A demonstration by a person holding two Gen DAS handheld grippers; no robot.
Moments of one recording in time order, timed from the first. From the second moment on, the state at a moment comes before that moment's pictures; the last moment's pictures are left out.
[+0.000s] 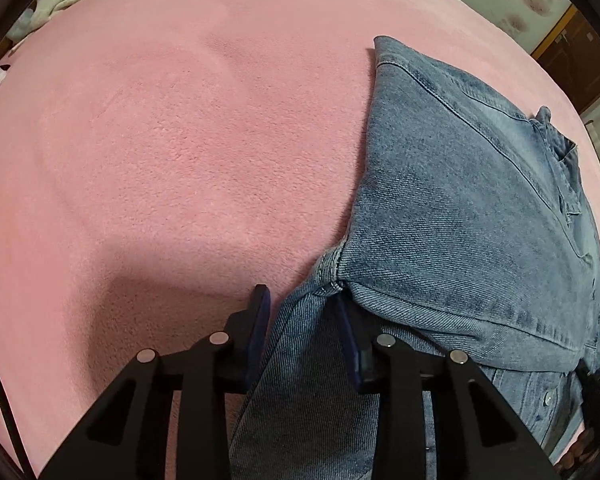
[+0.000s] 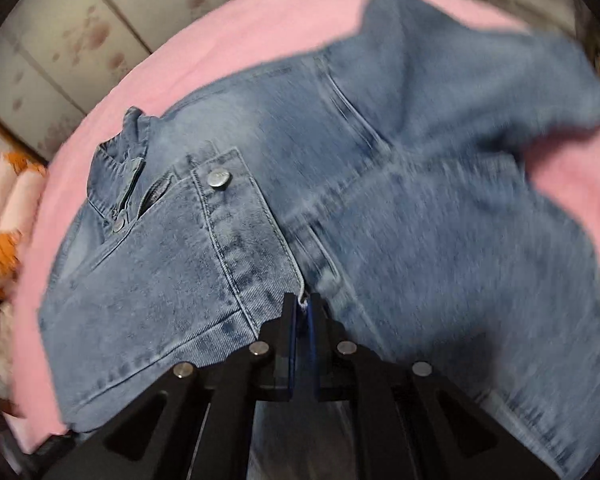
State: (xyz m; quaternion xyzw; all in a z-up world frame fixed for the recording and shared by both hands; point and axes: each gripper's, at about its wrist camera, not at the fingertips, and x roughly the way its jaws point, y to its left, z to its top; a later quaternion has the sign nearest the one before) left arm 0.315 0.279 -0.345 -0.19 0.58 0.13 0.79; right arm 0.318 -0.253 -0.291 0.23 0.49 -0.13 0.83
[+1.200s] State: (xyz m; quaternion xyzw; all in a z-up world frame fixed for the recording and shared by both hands) left arm 0.371 0.155 -0.341 -0.18 0.61 -0.01 0.77; right arm 0.339 -0.148 -0.304 0.26 0.55 0.12 0.79
